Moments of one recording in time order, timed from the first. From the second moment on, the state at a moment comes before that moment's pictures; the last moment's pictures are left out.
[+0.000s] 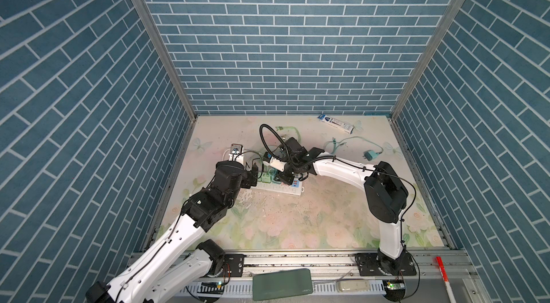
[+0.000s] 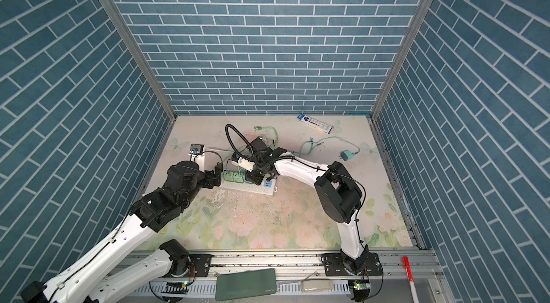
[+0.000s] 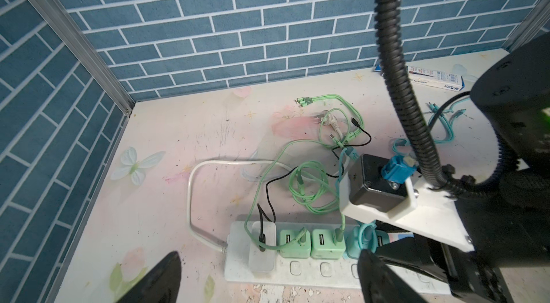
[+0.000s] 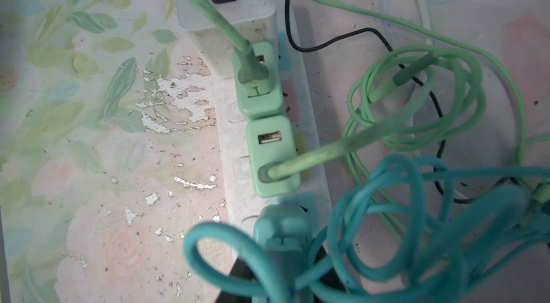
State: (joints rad) left arm -0.62 0.81 0.79 -0.48 -0.45 -0.21; right arm 0.90 1.98 1.52 -0.53 -0.27 -0.35
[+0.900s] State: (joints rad) left arm -0.62 0.84 0.79 -0.49 -0.45 -0.21; right arm 0.92 1.92 1.36 -0.31 -0.25 -0.37
